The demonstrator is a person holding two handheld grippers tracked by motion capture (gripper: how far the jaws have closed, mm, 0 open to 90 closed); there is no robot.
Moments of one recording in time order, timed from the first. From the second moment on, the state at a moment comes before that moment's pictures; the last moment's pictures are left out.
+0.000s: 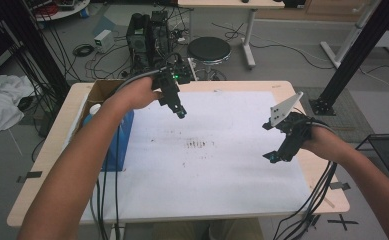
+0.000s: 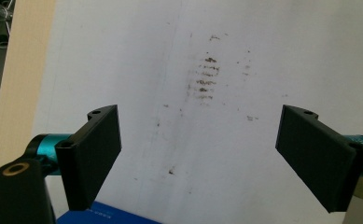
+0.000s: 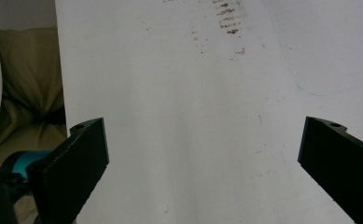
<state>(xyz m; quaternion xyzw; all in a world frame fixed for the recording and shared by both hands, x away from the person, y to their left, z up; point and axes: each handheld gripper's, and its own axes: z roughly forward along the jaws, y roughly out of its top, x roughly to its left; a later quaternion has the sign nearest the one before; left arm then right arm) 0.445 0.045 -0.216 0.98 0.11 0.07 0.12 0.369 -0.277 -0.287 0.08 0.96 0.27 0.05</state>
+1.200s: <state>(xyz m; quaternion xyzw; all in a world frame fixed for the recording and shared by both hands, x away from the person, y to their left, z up) 0.437 0.041 -0.221 0.98 0.10 0.07 0.13 0.369 -0.269 -0.285 0.08 0.96 0.26 0.04</state>
